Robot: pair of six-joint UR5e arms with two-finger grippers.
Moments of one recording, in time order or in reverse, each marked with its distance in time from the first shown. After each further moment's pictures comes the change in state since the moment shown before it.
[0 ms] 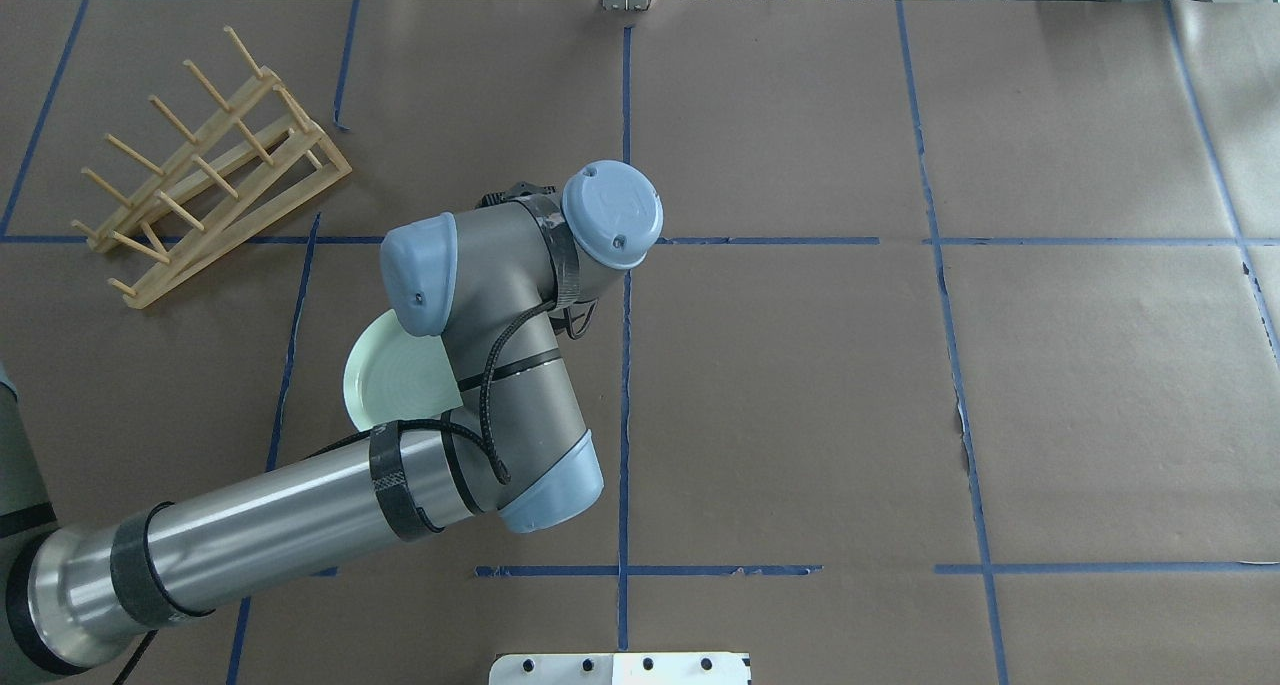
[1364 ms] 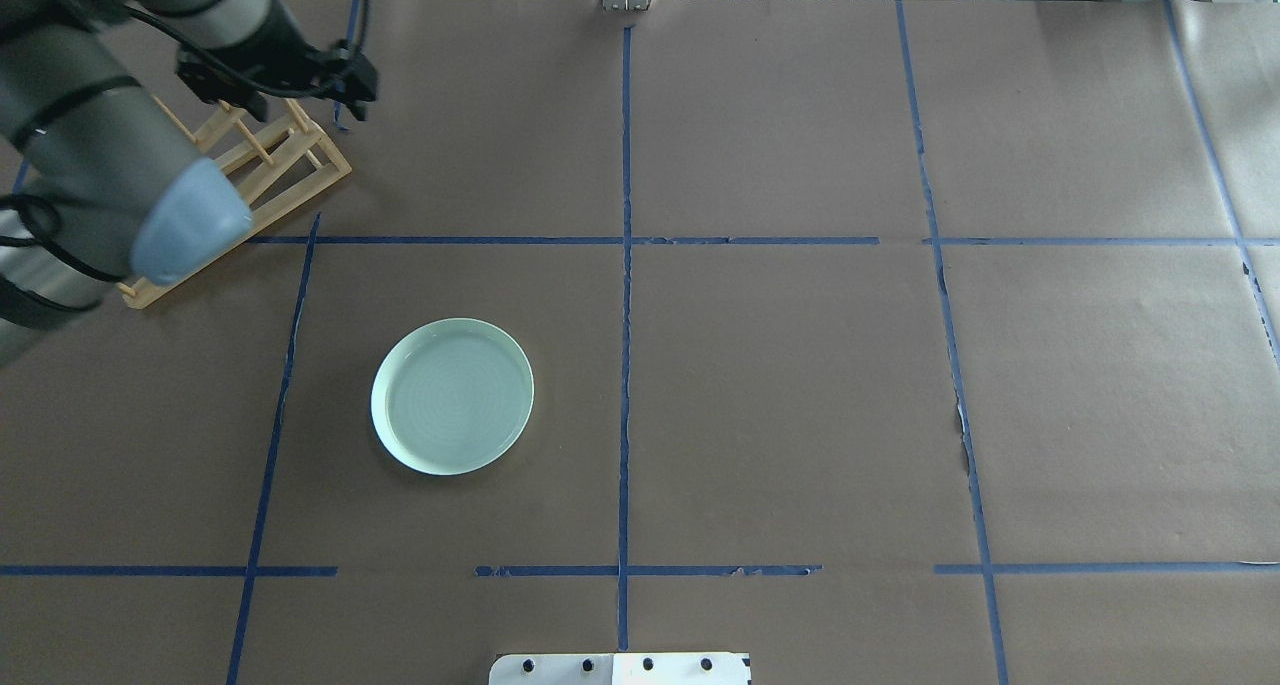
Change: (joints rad) left arm -0.567 0.362 -0.310 -0.348 -0.359 0.750; right arm 0.000 0.000 0.000 0.000 0.000 0.000
